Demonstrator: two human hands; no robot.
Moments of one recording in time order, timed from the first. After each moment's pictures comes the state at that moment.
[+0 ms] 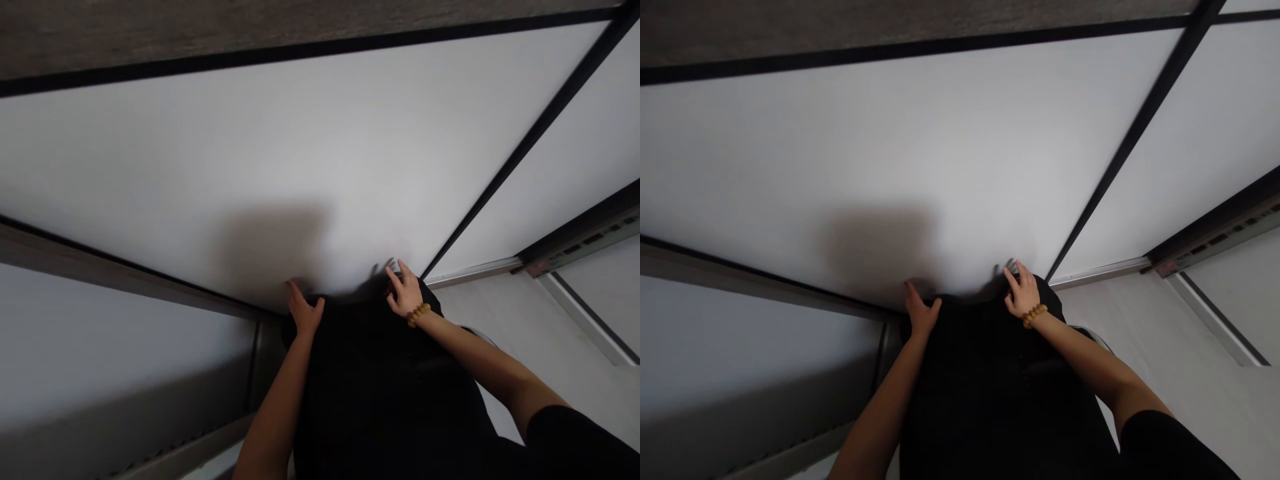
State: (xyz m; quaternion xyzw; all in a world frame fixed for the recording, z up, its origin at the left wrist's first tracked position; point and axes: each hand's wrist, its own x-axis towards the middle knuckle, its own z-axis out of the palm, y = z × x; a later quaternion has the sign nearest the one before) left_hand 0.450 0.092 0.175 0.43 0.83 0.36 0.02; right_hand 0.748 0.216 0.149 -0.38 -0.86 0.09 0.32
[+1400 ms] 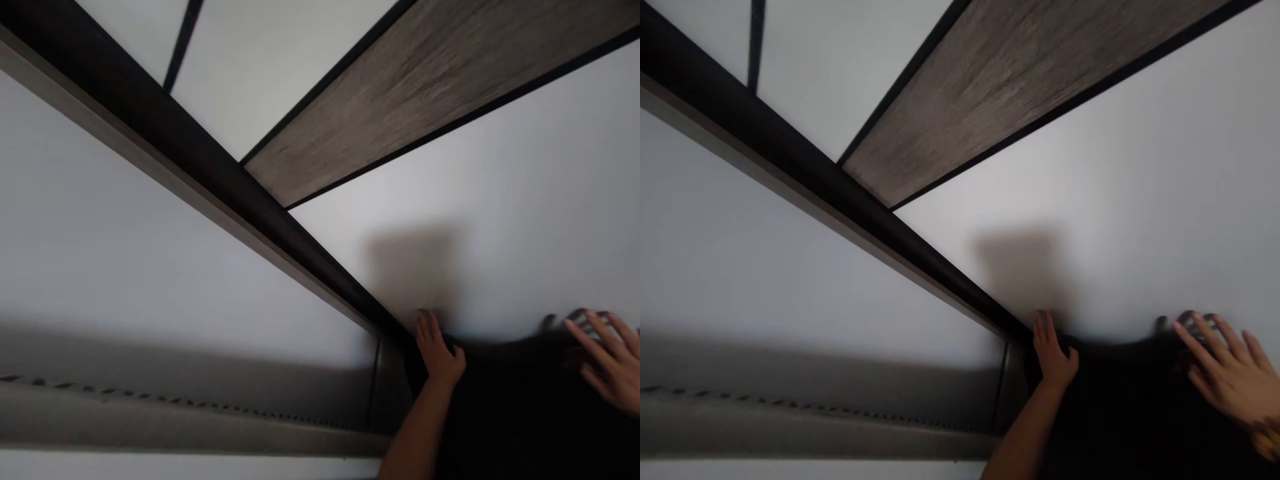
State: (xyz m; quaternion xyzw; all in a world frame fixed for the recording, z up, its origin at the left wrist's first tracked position) left_hand 0.349 0.038 0.143 0.40 0.89 0.19 0.11; right_hand 0.630 0.211 0.066 -0.30 -0.86 0.09 0.41
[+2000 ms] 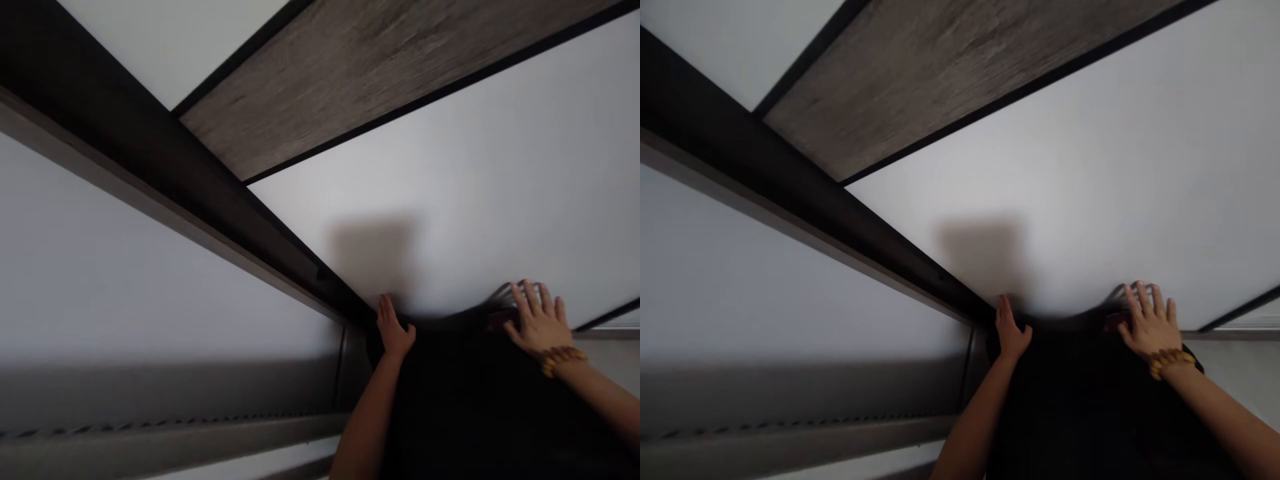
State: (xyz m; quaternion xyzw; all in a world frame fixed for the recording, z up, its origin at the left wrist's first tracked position) left_hand 0.331 0.036 0.152 0.45 0.85 0.25 0.10; right_hand 0.635 0.199 0.104 -0.43 -0.85 0.00 0.31
